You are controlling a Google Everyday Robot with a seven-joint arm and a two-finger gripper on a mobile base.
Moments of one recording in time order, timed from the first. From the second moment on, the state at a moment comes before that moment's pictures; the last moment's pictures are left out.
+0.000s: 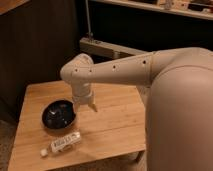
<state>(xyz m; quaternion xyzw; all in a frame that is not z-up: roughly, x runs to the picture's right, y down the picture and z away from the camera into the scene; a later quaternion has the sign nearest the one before) -0.103 0.096 0.704 -0.26 0.23 0.64 0.68</state>
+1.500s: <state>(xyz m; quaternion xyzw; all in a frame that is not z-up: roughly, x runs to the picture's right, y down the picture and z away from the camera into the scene) -0.123 0.095 0.709 -0.27 0.23 0.57 0.74</state>
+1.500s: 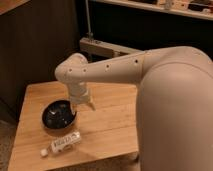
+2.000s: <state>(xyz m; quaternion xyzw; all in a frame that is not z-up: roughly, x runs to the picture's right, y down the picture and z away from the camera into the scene) -0.158 0.102 0.705 -0.35 0.11 0.32 0.87</state>
